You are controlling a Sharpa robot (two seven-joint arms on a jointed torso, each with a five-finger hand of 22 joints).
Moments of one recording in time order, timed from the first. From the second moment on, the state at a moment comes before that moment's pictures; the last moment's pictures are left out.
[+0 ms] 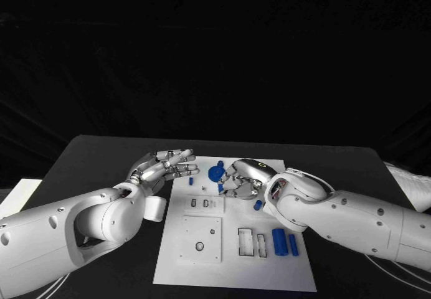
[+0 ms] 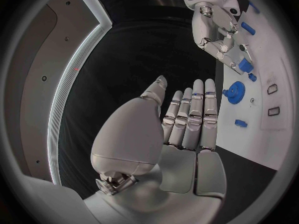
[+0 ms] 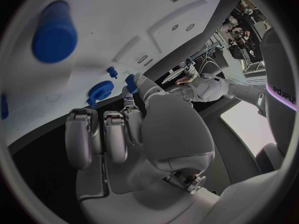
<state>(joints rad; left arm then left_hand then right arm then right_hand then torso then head) 1.14 -0.93 0.00 1.71 0.12 -0.36 0.43 1.41 -0.01 0.08 0.06 0.12 0.95 0.24 0.07 0.07 1.03 0.18 0.07 0.07 1.13 0.12 0.12 0.17 0.17 0.98 0.23 0.25 0.08 1.10 -0.68 0.04 1.50 -1.46 -0.33 -0.08 1.33 -0.03 0.24 0.03 0.17 1.14 0.11 0.12 0.08 1.47 0.00 1.32 1.31 1.47 -0.07 1.54 1.31 0.05 1.46 0.04 1.47 1.31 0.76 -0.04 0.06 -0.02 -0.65</state>
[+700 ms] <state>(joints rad) 1.14 -0.93 0.00 1.71 0.12 -0.35 0.43 1.41 -0.01 0.08 0.06 0.12 0.95 0.24 0.07 0.07 1.03 0.18 0.07 0.07 1.13 0.12 0.12 0.17 0.17 0.98 0.23 0.25 0.08 1.07 -0.62 0.03 1.48 -1.57 -0.28 -0.12 1.32 -0.02 0.24 0.04 0.17 1.14 0.11 0.12 0.08 1.47 0.00 1.32 1.31 1.46 -0.07 1.54 1.31 0.05 1.47 0.04 1.47 1.31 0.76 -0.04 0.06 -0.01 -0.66</state>
